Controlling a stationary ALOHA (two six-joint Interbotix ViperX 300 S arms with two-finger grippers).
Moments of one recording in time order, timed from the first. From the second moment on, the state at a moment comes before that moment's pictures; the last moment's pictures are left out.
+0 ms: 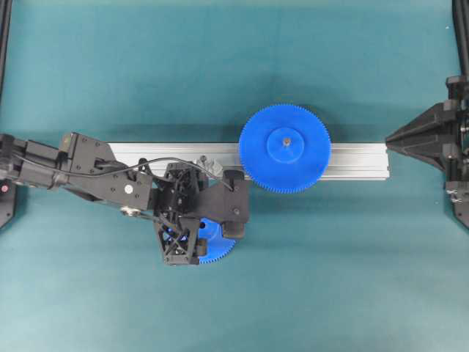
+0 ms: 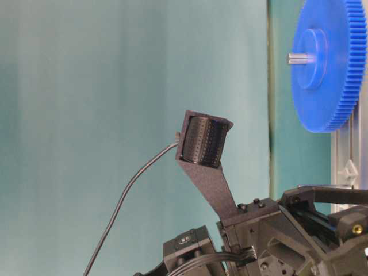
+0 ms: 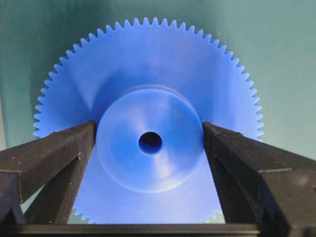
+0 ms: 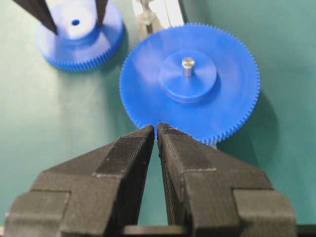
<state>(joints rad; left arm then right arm) -0.13 0.20 0.48 0.02 0.39 -0.12 -0.10 -0.98 1.09 0.03 0.44 0.11</state>
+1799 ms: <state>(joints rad) 0.06 -0.15 0.45 0.02 0.58 0.10 -0.10 -1.04 1.11 0.03 0.44 0.11</state>
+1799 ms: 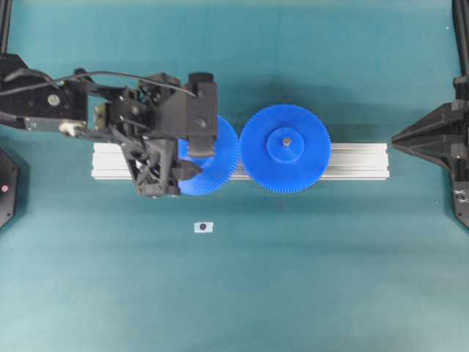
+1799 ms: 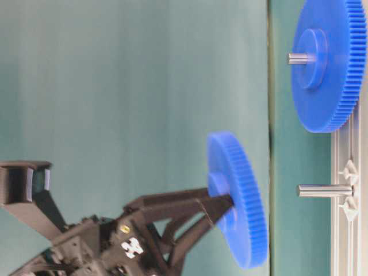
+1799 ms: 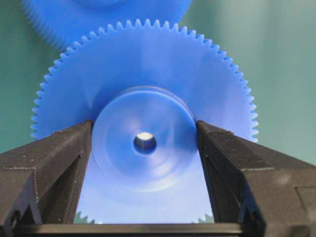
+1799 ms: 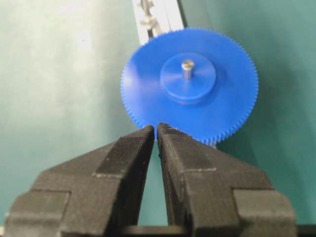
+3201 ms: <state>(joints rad) 0.10 0.02 0.41 0.02 0.58 0.10 -0.10 -1.05 1.12 0.03 0.44 0.11</state>
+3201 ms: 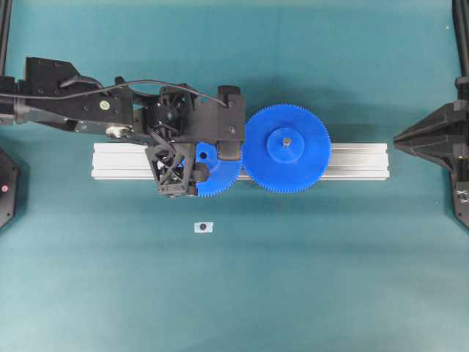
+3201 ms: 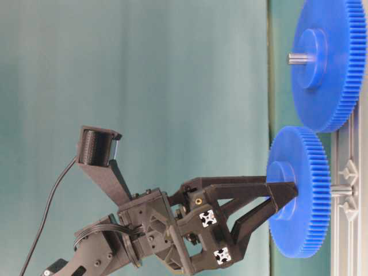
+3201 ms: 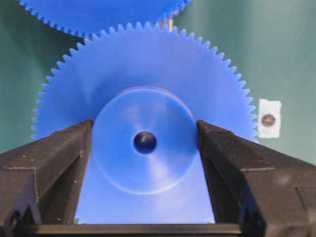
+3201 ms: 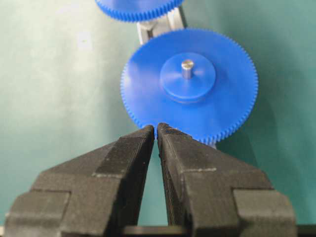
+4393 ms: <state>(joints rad) 0.10 0.02 0.36 0.02 0.64 0.09 -0.10 -1.07 1.13 0.03 0.43 0.15</state>
